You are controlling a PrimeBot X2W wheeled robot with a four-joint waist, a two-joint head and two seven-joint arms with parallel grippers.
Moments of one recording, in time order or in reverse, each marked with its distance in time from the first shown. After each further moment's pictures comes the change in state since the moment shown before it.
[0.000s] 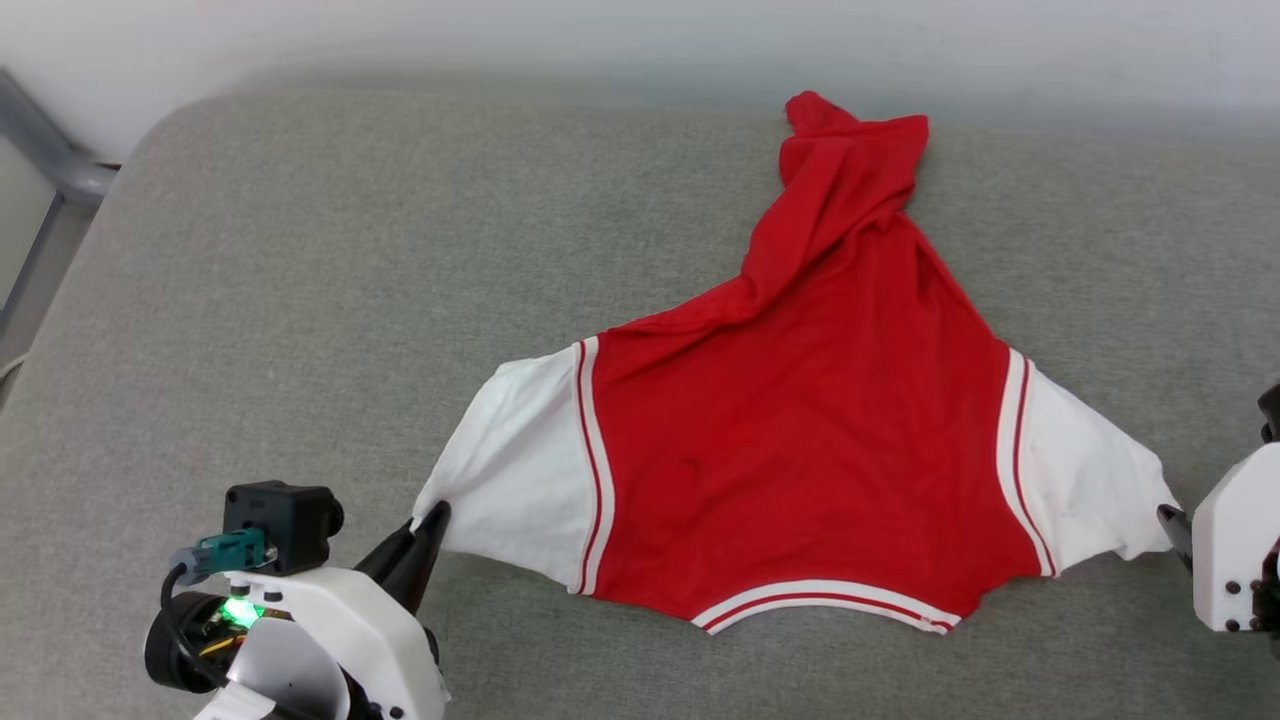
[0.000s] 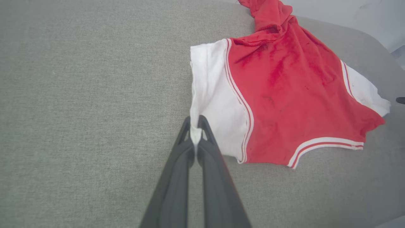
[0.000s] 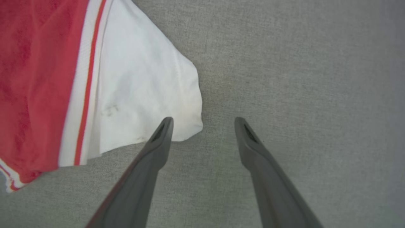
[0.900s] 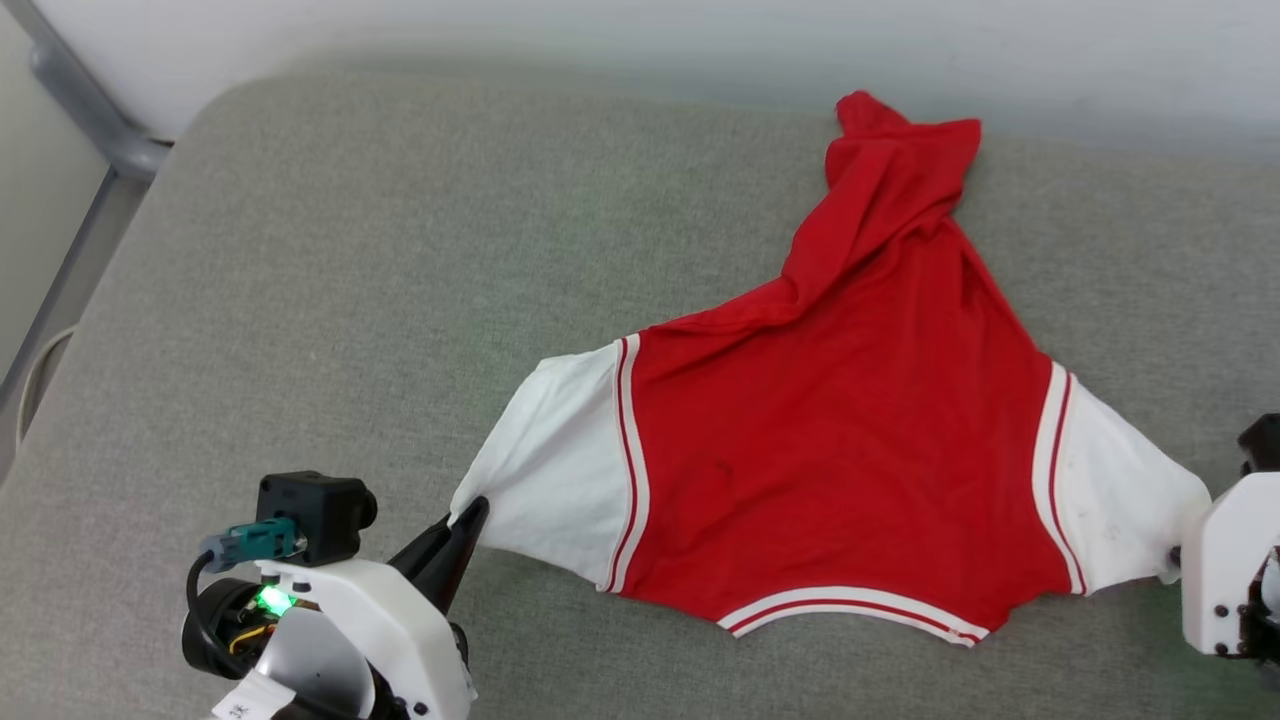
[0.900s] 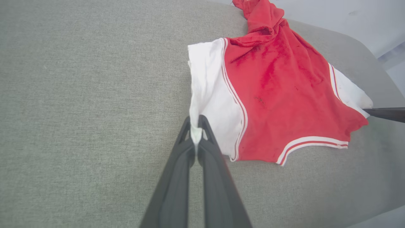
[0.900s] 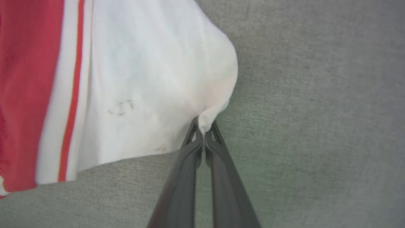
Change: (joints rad) left arm -0.029 -0.016 -0.045 0.002 -0.038 -0.016 0.012; right arm -0.016 -0.027 0.031 0.182 0.068 0.000 -0.023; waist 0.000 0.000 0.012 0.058
